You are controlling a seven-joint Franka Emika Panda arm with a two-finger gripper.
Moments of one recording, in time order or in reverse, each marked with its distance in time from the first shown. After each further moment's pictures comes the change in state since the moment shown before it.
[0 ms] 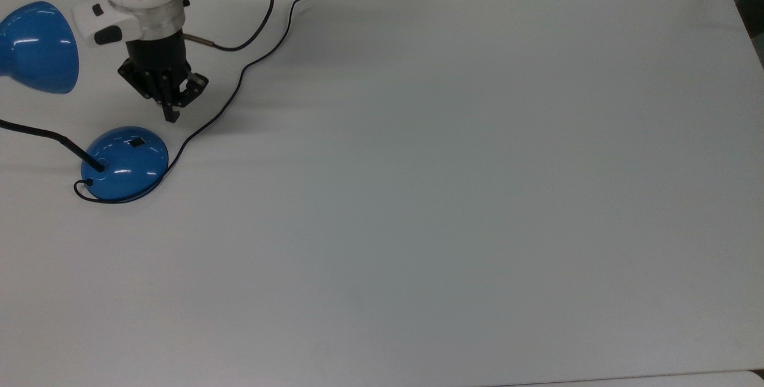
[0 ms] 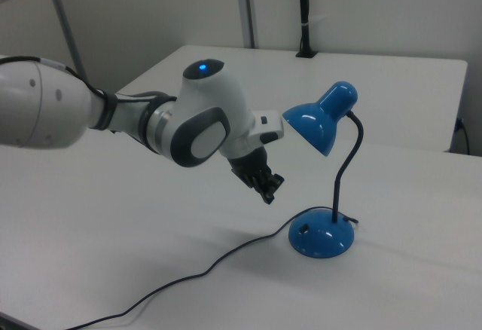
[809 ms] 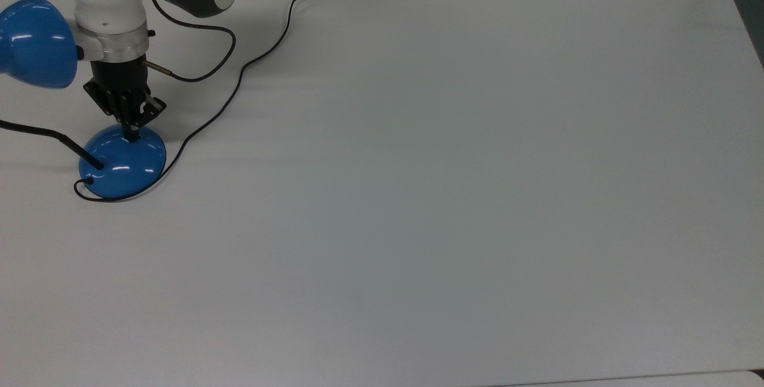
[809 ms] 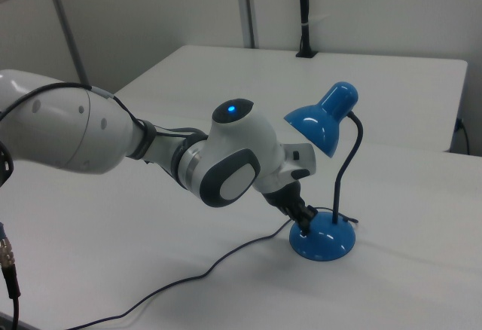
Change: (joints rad) arm -0.078 0.131 -0.032 0.003 0.000 0.208 0.019
